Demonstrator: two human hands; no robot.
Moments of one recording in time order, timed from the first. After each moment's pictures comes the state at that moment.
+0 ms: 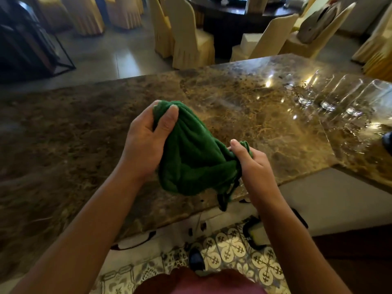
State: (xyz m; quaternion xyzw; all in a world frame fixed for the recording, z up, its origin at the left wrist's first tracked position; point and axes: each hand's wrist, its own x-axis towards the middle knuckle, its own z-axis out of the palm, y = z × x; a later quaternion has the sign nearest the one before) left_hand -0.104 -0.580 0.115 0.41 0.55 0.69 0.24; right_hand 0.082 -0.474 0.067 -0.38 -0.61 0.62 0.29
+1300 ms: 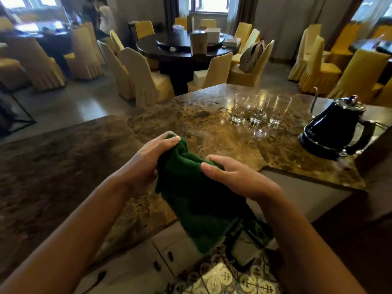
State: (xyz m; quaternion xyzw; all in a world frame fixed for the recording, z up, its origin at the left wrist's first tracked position) left_hand -0.004 -0.498 0.137 0.48 0.47 0.53 0.52; right_hand 0.217 -0.409 0.120 -0.23 -0.77 0.58 0.11
